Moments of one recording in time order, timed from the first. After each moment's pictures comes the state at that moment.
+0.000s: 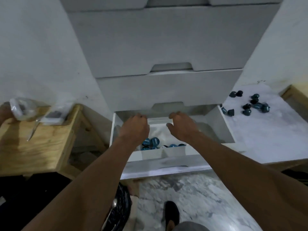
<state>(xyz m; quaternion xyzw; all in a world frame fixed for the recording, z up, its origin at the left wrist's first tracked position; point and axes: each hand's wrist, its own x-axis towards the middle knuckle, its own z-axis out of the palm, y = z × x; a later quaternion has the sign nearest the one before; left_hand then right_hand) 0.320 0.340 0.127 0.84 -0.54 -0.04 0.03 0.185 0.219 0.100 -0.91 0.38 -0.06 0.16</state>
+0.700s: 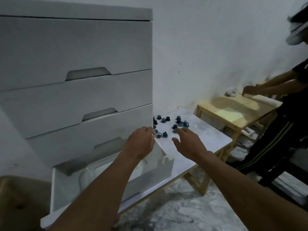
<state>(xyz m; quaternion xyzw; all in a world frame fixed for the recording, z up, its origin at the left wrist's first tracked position) 0.149 0.272 0.212 0.65 -0.74 0.08 0.16 -0.040 0.231 0.194 -0.81 0.55 -0.19 0.07</state>
